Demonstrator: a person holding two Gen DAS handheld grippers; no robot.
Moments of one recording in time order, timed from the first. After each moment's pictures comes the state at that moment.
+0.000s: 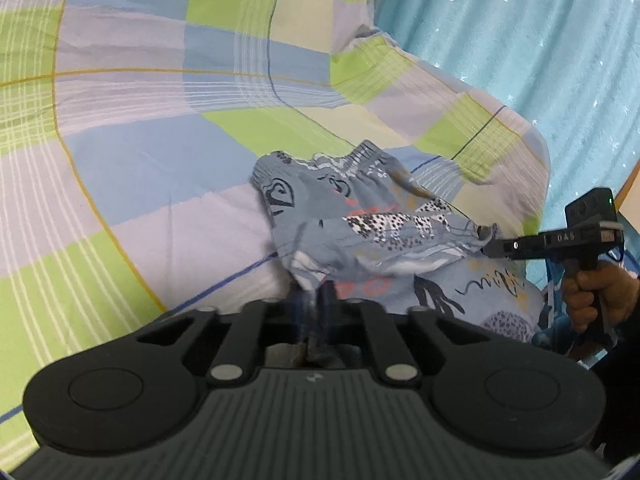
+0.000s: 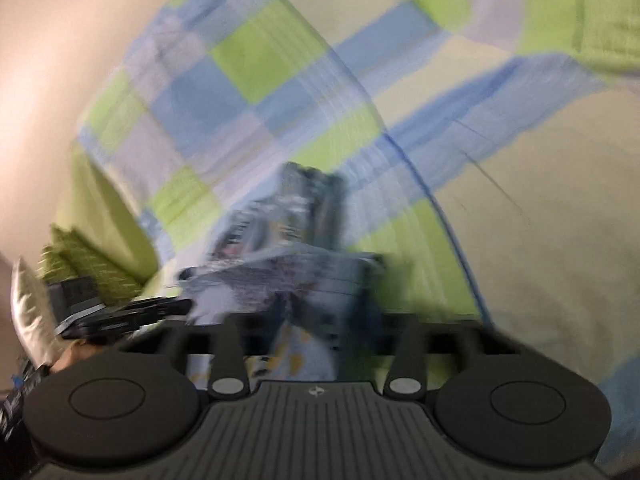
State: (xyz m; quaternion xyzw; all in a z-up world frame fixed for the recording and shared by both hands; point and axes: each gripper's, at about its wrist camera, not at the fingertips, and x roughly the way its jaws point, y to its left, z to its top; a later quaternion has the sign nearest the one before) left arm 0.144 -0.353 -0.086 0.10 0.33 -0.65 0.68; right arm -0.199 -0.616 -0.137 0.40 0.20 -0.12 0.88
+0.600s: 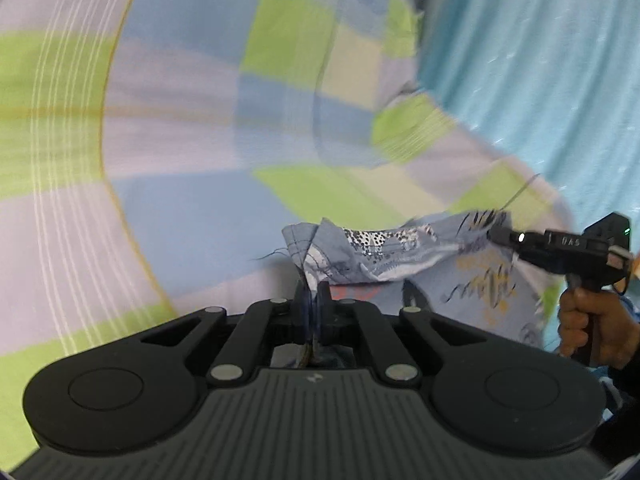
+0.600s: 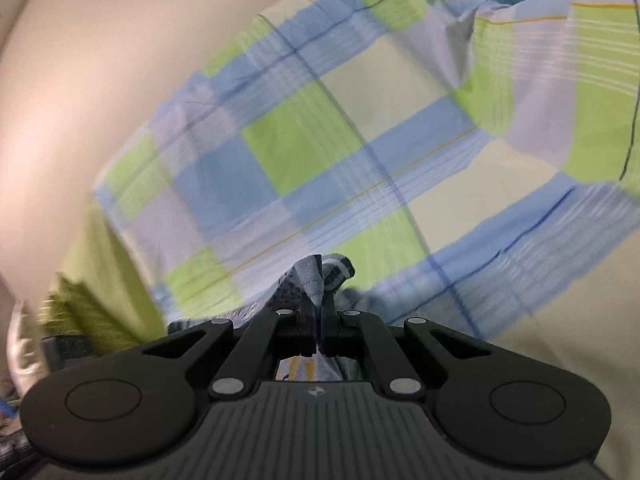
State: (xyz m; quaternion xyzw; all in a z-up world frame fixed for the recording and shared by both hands) left arm 0.187 -0.365 -0.071 0.04 0.33 -0.60 0.72; right arm -0.155 -0.633 -0.090 0.35 0.09 -0.15 0.92
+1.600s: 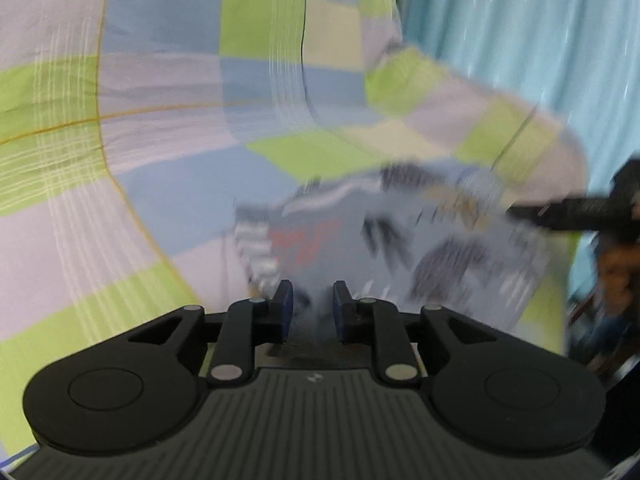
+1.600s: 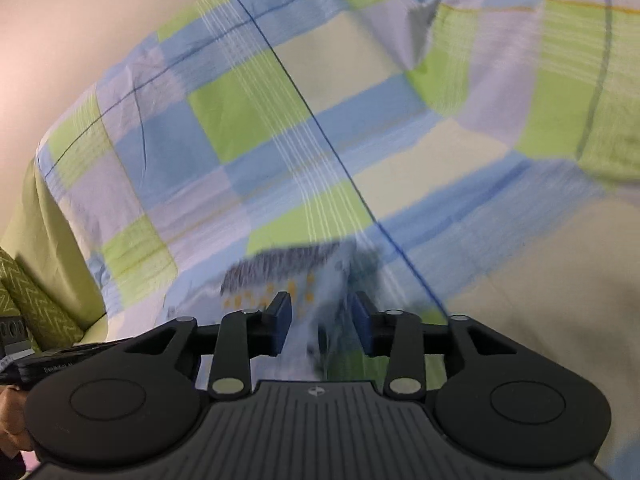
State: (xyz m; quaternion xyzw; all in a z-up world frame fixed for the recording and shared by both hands) left arm 0.138 -0.342 -0.074 0.15 0.29 -0.59 0.74; right arm -0.160 -0.615 -0.108 0.34 0.16 -0.22 0.90
